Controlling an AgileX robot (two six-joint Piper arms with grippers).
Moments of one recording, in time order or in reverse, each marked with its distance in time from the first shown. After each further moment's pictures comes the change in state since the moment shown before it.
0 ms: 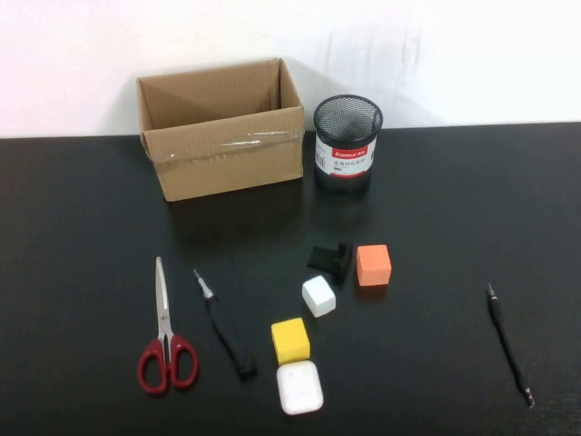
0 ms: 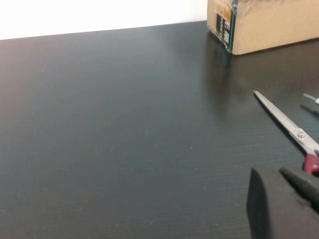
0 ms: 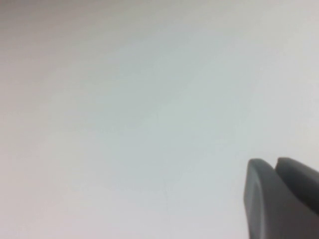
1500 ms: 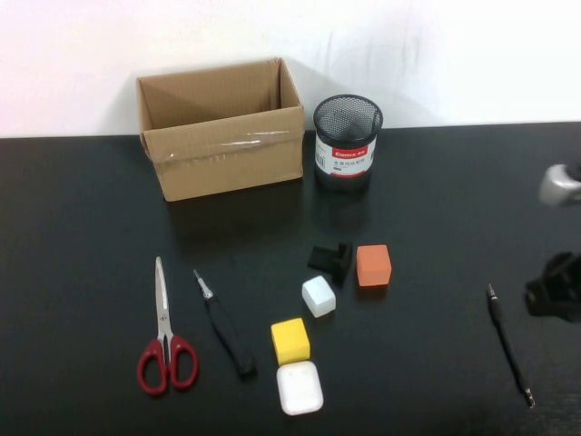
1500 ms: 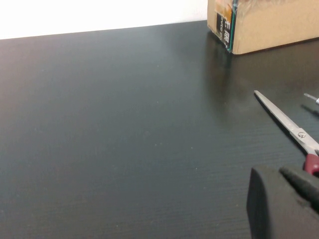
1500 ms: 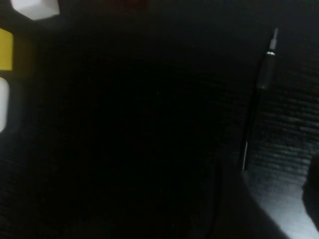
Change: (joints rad) right arm 0.252 1.256 -0.535 0.466 1.365 -0.716; left arm 0.000 0.000 0.000 0.000 0.000 0.000
